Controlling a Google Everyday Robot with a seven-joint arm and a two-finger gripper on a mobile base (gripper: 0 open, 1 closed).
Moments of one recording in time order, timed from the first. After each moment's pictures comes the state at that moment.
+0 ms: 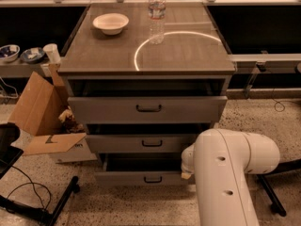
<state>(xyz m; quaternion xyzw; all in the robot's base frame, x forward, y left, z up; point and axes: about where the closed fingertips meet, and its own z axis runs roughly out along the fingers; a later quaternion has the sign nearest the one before) 0.635 -0.213 0.197 -0.58 0.81 -0.05 0.08</state>
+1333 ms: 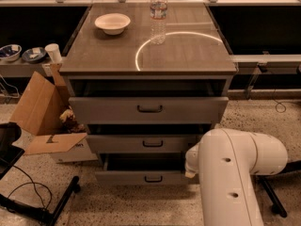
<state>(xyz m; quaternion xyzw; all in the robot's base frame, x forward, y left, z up) 0.636 -0.228 0.208 -0.57 0.81 -0.05 0.09</state>
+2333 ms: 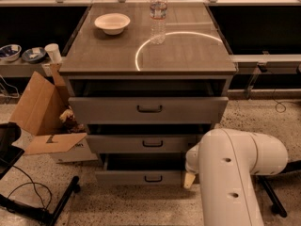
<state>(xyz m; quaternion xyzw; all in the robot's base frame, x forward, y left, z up) 0.636 -0.228 0.208 -0.57 0.81 -0.05 0.09</state>
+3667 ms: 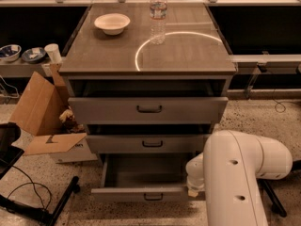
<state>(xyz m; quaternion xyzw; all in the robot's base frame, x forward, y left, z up) 0.536 -0.221 0.181 -0.59 0.81 0.01 -0.01</state>
